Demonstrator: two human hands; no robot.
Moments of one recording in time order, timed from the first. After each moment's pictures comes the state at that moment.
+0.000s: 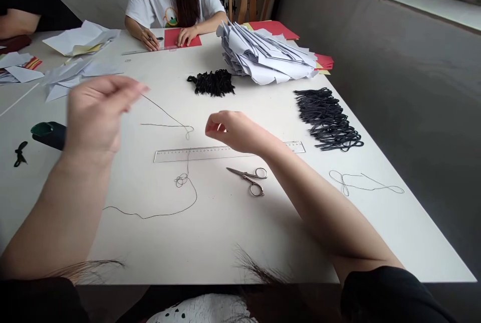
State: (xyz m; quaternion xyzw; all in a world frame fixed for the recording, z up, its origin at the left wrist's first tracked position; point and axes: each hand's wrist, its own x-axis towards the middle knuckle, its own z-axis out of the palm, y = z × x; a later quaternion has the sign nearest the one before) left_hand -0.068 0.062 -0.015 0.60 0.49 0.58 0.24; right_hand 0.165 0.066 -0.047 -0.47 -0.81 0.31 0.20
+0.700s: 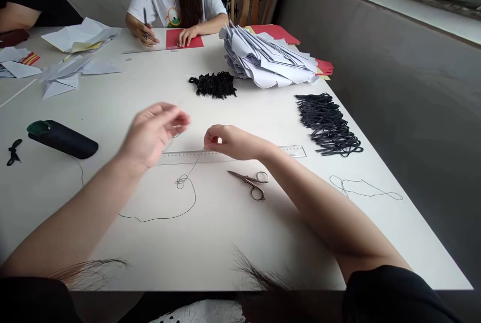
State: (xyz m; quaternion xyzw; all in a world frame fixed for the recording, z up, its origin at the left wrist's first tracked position) left_hand -0.038 0.065 -0.057 0.47 0.42 0.55 0.54; right_hand 0.164 0.082 -0.076 -0.38 -0.83 0.38 0.15
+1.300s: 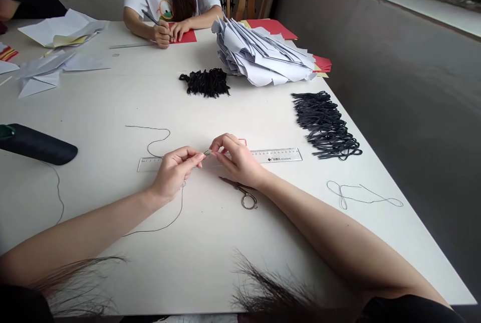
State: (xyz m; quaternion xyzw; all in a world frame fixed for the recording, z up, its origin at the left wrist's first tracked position) left_hand -0.002 0.033 -0.122 0.51 0.49 0.43 0.56; right_hand 0.191 0.054 -0.132 -0.35 -0.81 0.28 0.38
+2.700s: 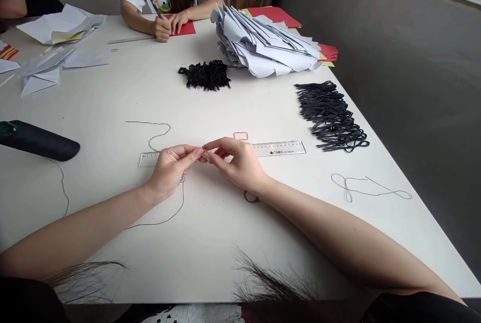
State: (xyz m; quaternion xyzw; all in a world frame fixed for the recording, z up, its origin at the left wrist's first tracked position) left_hand -0.004 0.029 -0.121 0.49 0.46 0.44 0.59; right_hand 0.175 0.028 -0.119 -0.42 -0.69 0.42 0.42
